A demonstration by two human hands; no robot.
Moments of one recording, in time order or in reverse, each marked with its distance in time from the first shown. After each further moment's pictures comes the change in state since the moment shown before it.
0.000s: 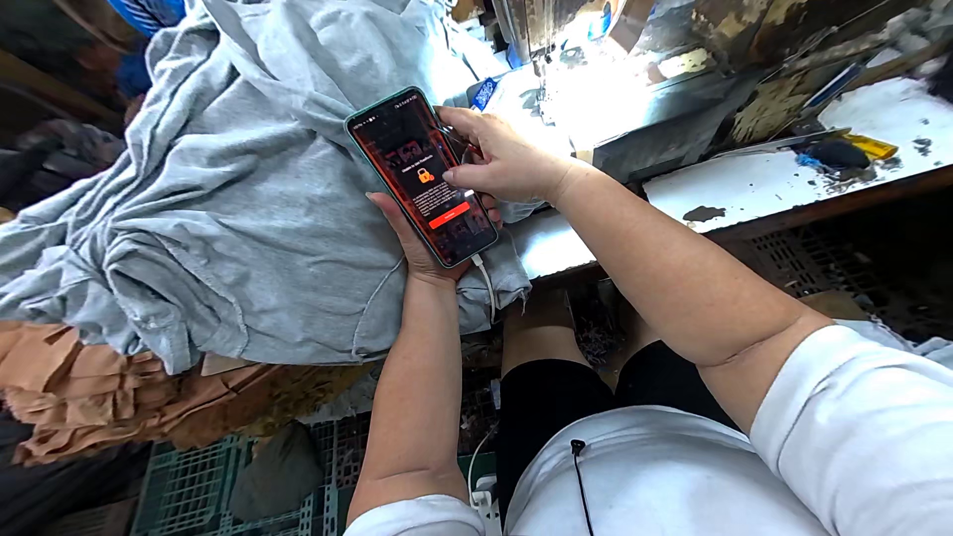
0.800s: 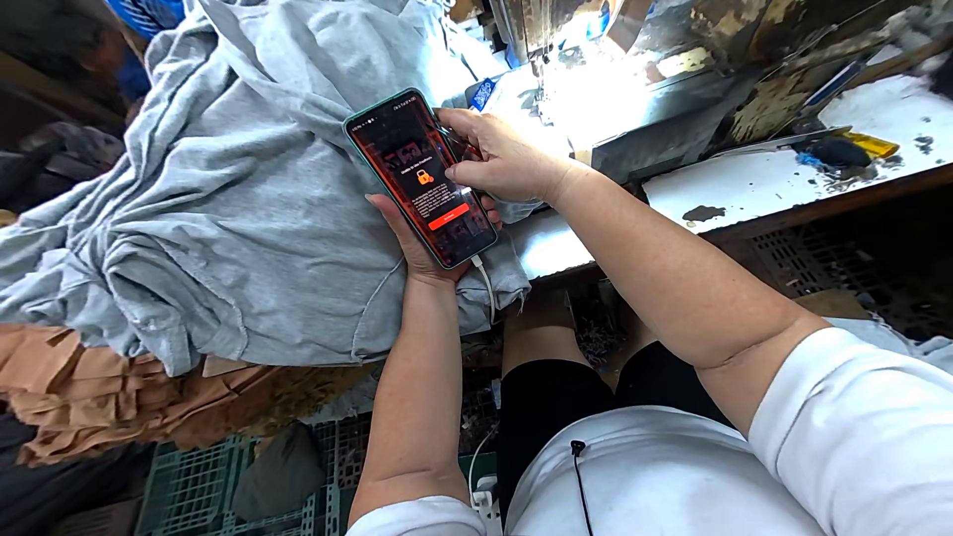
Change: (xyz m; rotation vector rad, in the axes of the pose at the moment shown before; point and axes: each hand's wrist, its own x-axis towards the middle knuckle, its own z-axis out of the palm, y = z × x) left_hand 0.000 0.001 0.002 -0.067 -0.040 -0.086; right_hand -0.002 -0.010 0.000 -0.003 0.026 0.046
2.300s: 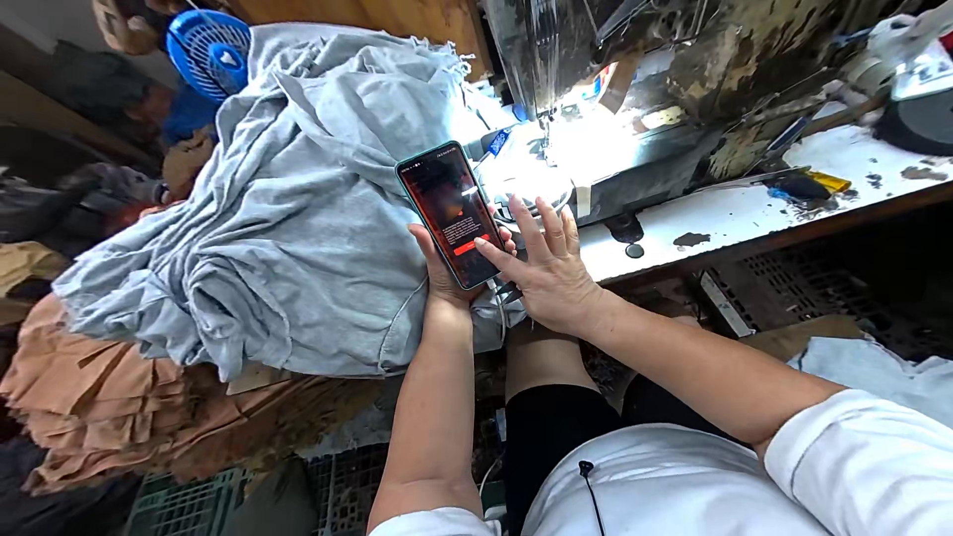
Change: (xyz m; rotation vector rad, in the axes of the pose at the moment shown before) left_hand -0.002 0.000 0.005 -0.013 -0.052 0.051; right_hand -0.103 -0.006 0.084 -0.935 0.440 -0.077
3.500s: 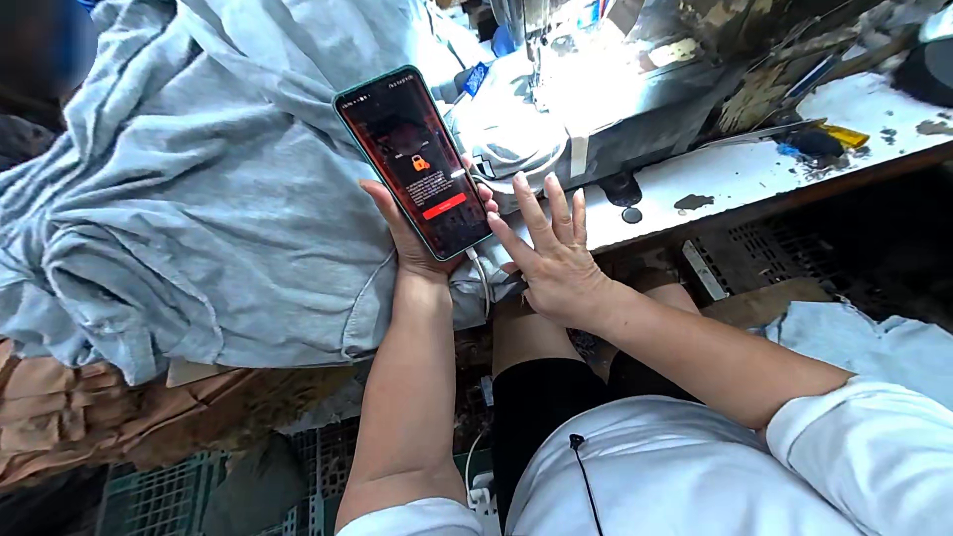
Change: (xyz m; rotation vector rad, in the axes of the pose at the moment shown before) left_hand 0.004 0.001 -0.008 -0.045 -0.017 -0.083; right_hand -0.035 0.000 0.002 -0.034 -0.084 0.067
